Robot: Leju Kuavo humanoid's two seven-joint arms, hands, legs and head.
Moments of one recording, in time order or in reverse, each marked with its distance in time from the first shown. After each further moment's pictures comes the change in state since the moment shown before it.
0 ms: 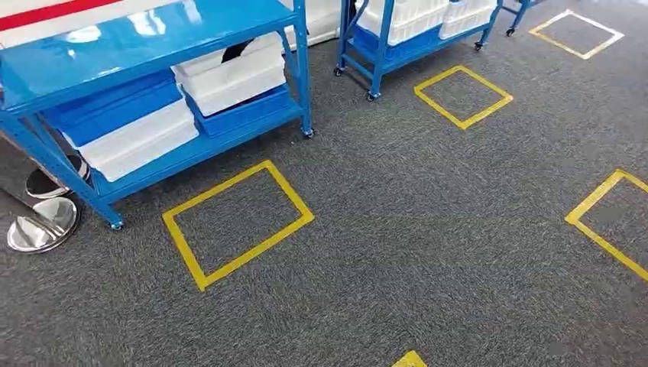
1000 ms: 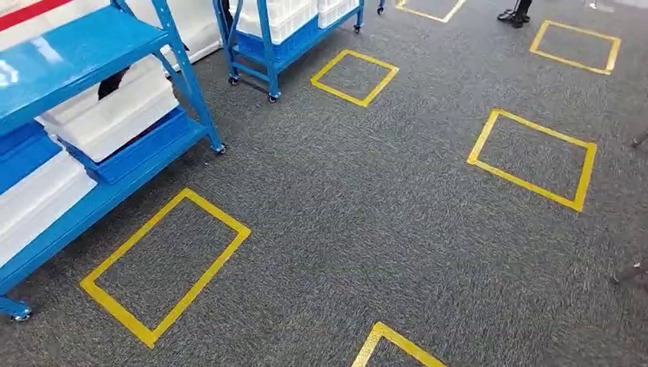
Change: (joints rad) left arm -0.004 -0.013 0.014 0.000 0.015 0.032 0.016; right arm 0.004 0.008 0.014 -0.005 -0.002 0.009 0.010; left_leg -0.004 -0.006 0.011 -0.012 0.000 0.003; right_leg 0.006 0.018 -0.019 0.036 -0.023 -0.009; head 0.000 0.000
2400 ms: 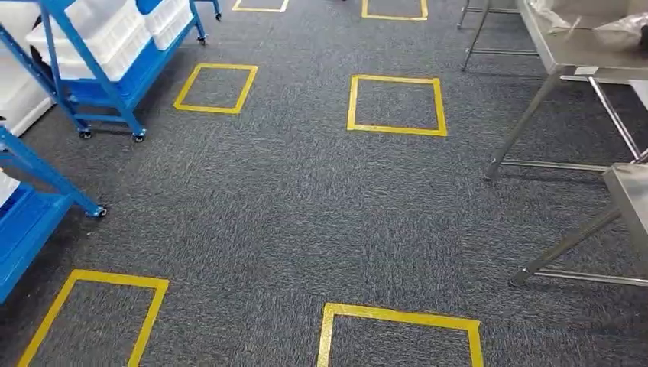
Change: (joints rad) left arm -0.013 0.006 0.000 0.000 0.011 -0.044 0.029; right arm 0.010 0.014 0.001 -0.015 -0.013 -0.029 -0.023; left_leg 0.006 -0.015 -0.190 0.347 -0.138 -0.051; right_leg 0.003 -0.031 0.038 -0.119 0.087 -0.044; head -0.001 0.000
